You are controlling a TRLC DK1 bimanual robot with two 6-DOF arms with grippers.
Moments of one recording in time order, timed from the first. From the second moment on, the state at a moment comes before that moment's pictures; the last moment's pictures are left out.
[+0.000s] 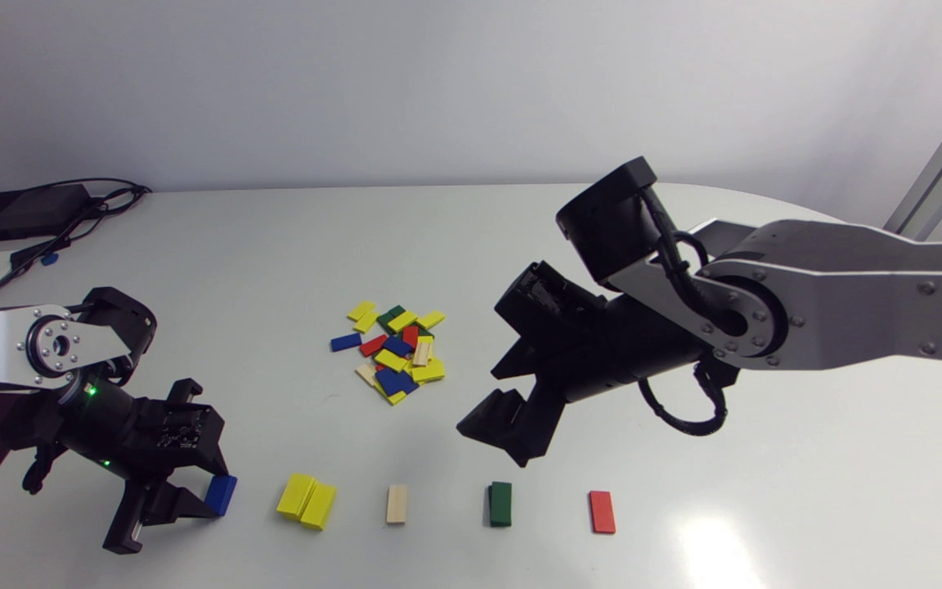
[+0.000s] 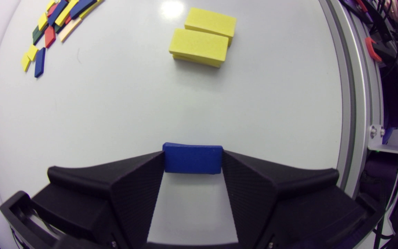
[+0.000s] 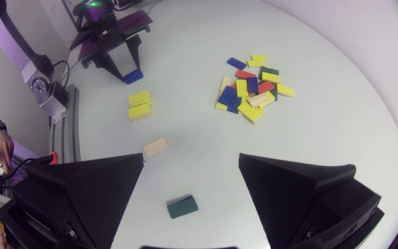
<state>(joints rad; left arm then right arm) 0.08 1.49 0.69 -0.73 0.21 1.60 0.64 1.45 0.96 -0.36 -0.40 -0.28</state>
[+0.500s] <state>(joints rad) 0.08 1.49 0.69 -0.73 0.20 1.60 0.64 1.45 0.96 -0.36 -0.40 -0.28</state>
